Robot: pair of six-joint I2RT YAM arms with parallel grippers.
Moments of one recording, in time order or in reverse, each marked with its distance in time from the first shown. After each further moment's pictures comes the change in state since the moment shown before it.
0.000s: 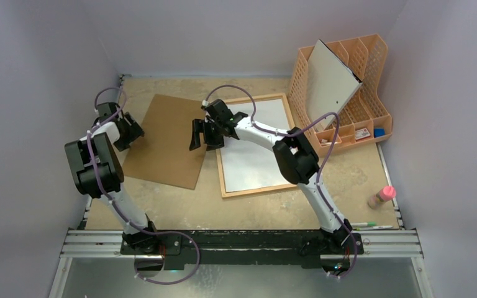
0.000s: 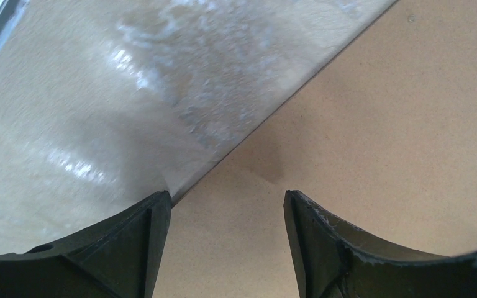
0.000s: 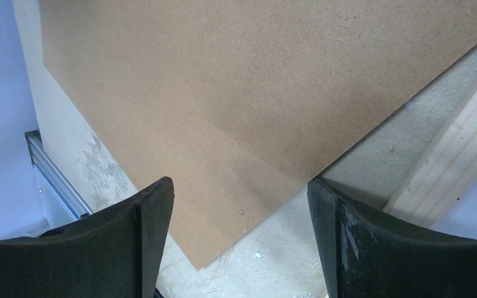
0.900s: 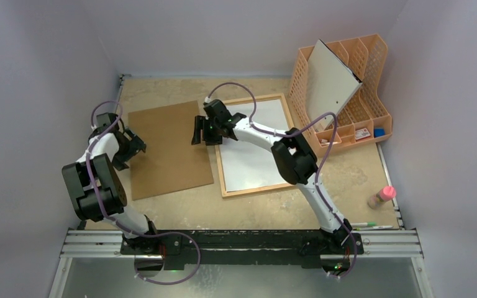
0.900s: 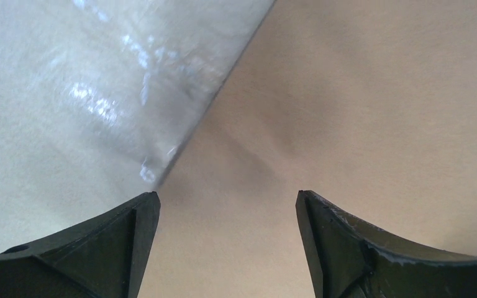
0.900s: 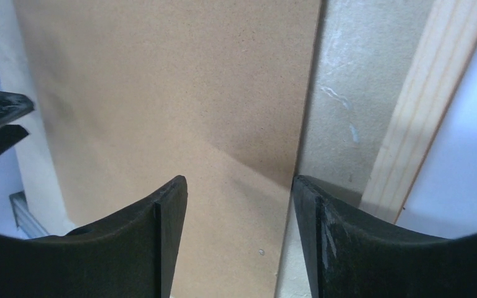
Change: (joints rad) left arm 0.011 -0.263 -0.185 -0.244 -0.130 -0.105; right arm 0.003 0.015 0.012 0.049 0.153 0.052
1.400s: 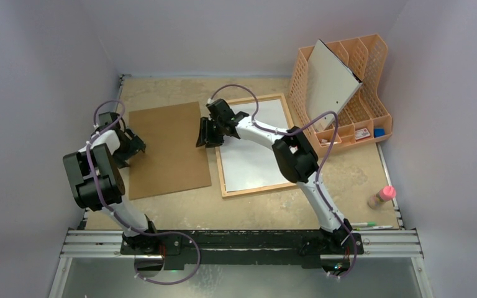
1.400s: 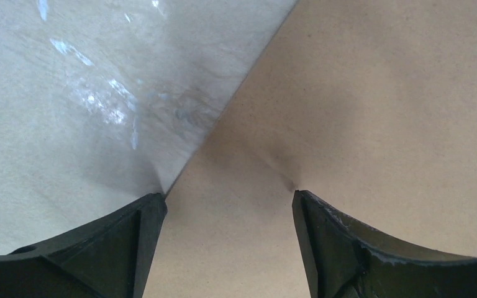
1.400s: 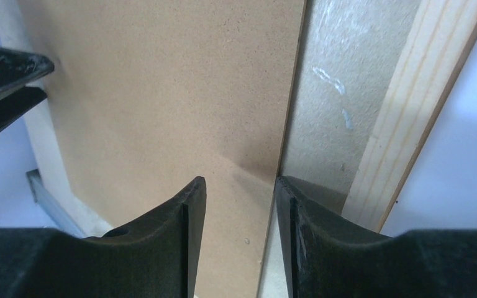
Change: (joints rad) left arm -0.001 0.100 0.021 0.089 -0.008 0.024; right arm -0.016 0.006 0.008 -0.043 -0.063 0.007
